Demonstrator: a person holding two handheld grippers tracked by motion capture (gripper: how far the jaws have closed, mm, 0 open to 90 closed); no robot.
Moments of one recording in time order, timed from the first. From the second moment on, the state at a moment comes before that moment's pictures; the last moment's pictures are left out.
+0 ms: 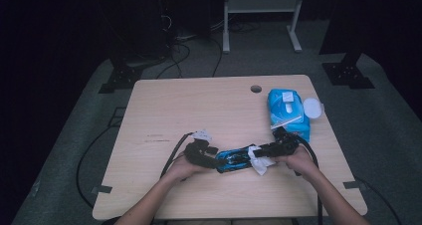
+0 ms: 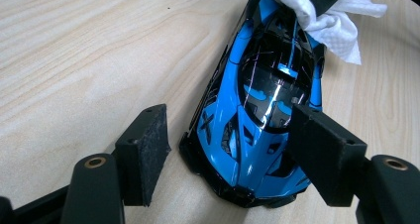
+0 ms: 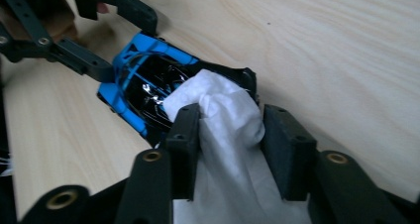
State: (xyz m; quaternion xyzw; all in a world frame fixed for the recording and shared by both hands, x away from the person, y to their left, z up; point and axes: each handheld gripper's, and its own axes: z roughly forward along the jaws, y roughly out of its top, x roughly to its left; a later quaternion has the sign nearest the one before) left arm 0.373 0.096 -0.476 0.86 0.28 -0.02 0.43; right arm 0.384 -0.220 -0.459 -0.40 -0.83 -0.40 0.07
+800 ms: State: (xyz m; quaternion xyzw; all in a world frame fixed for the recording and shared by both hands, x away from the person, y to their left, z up) left arm 0.367 0.090 -0.480 0.86 0.24 -0.08 0.44; right arm 0.324 -0.210 -0.464 -0.24 -0.84 -0.47 -0.15
